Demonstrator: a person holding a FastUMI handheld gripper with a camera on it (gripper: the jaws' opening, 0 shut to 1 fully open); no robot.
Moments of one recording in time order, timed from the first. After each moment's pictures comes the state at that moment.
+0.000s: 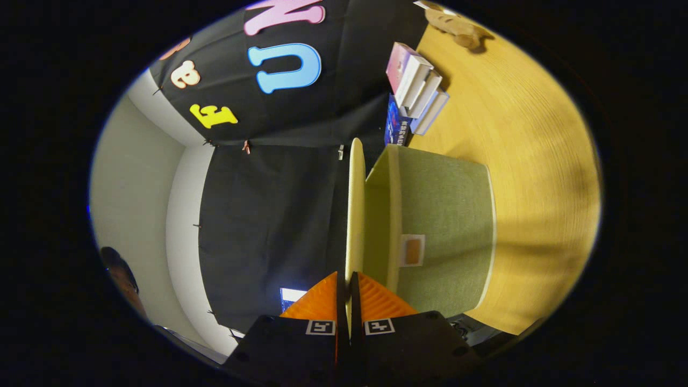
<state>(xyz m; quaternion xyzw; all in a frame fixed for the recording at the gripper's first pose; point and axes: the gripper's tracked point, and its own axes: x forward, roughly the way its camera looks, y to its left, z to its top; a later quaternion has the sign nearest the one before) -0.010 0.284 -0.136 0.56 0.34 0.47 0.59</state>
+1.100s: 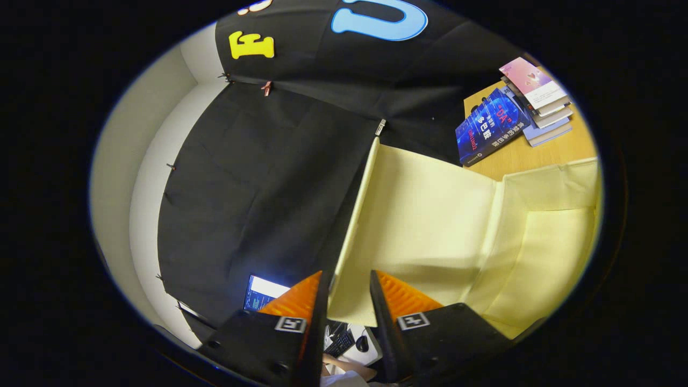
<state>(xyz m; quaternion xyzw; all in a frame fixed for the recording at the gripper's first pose) -0.023 0.502 -0.002 0.43 0.32 0.52 0.67</state>
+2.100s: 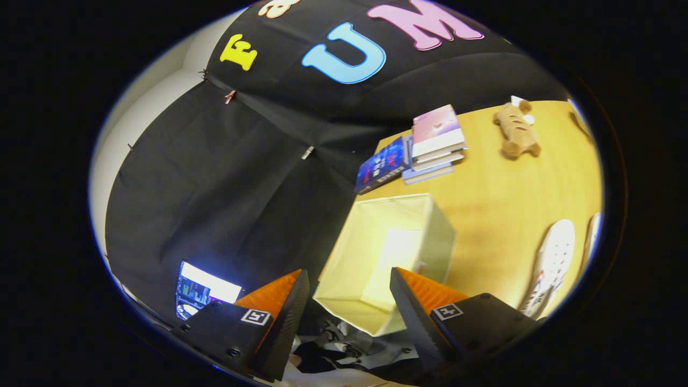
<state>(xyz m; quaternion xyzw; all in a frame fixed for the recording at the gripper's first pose) -0.018 0.263 -0.103 0.32 0.32 0.34 0.82</state>
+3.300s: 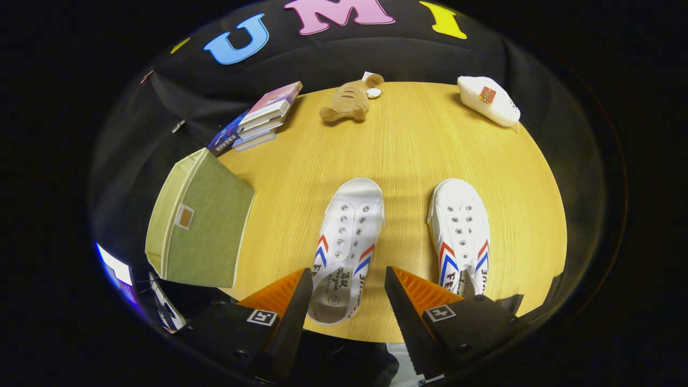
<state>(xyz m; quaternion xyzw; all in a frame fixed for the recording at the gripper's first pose) -0.015 0.052 -0.325 0.17 0.45 0.11 0.87</state>
